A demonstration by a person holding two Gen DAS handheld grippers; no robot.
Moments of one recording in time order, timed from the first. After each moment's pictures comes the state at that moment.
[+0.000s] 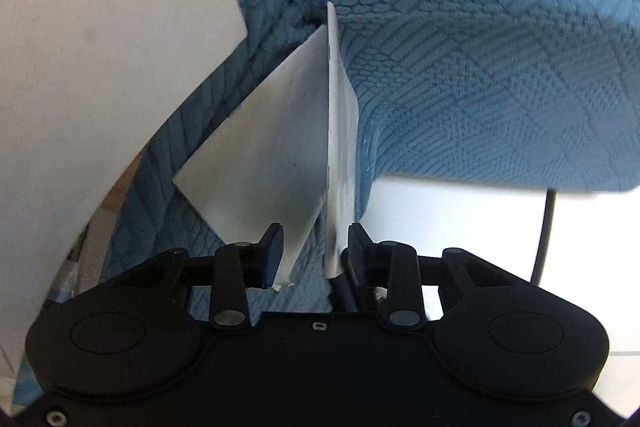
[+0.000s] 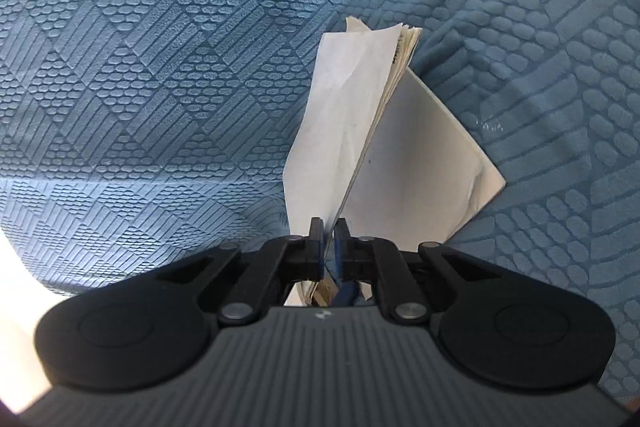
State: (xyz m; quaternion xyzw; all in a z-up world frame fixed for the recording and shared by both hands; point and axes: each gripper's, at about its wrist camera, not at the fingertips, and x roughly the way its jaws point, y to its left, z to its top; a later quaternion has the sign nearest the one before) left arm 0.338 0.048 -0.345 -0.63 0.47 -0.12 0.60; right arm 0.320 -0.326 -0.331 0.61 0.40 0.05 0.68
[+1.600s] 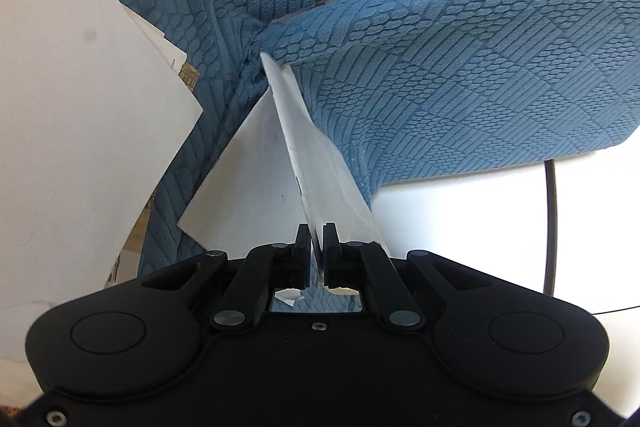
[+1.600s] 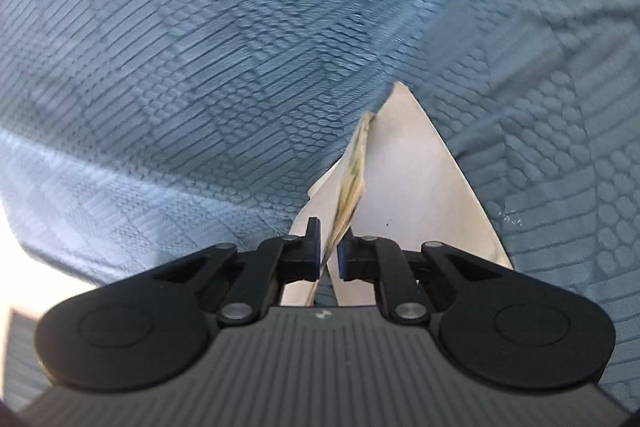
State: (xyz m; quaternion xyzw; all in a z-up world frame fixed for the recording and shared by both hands) left arm 0.325 0.065 -0.290 -0.54 0.45 -0.11 0.70; right arm 0.331 -0.326 -0.307 0.52 0.35 0.05 0.77
